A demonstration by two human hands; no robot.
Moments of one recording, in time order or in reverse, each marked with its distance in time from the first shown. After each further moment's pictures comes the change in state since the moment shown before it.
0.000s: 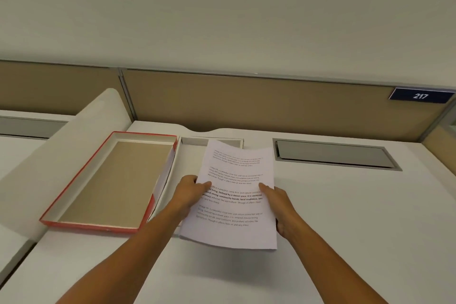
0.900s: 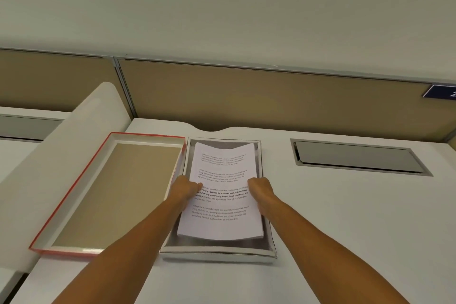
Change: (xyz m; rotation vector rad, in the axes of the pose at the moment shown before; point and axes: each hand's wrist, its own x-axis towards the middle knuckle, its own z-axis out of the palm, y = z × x) left_hand 0.134 -0.023 -0.058 0.091 0.063 -0.183; right_hand 0.127 -0.017 0.114 -0.241 0.168 0.173
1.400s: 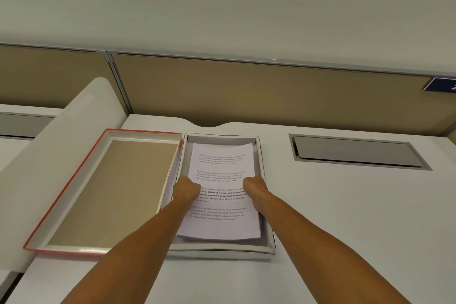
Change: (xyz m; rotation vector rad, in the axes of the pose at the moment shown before) left_hand 0.017 -0.013 0.026 0.149 0.148 0.023; right_hand 0.013 0.003 0.010 -0.054 -0.009 0.037
